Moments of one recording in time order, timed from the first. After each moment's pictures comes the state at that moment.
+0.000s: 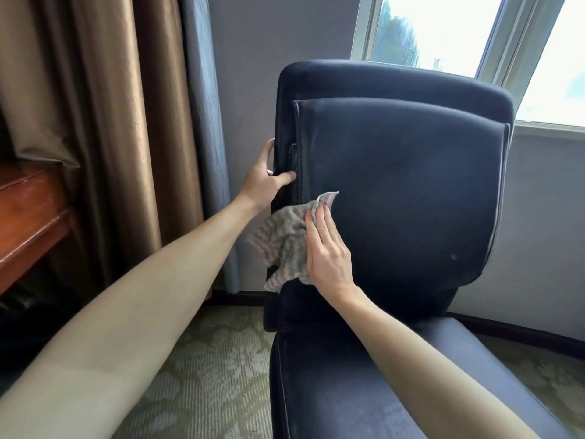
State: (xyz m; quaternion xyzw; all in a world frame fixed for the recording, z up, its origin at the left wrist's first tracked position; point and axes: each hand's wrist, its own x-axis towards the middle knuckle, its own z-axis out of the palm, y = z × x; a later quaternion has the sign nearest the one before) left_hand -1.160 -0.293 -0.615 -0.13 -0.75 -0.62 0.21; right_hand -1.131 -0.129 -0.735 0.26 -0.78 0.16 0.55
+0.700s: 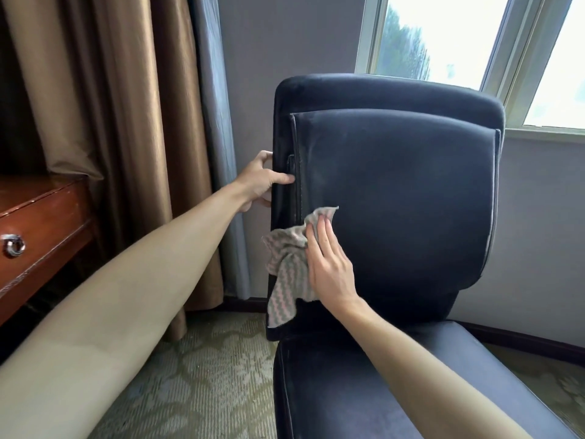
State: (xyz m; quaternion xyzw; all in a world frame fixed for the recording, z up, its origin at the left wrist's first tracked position) left_hand -1.138 -0.310 -0.581 -0.08 -0.75 -0.65 0.10; right_hand -1.120 -0.130 -0.743 0.26 -0.80 0.15 0.52
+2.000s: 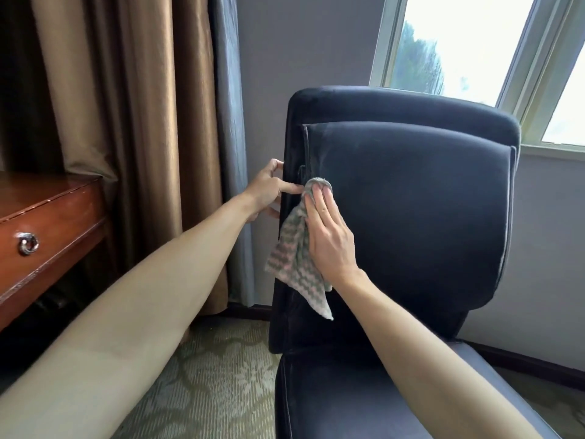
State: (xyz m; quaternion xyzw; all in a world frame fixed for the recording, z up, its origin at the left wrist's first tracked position) left_hand -1.141 -0.318 -0.583 -0.11 -0.75 -0.64 0.10; right_hand -1.142 -0.154 -0.673 0.31 -0.77 0.17 0.53
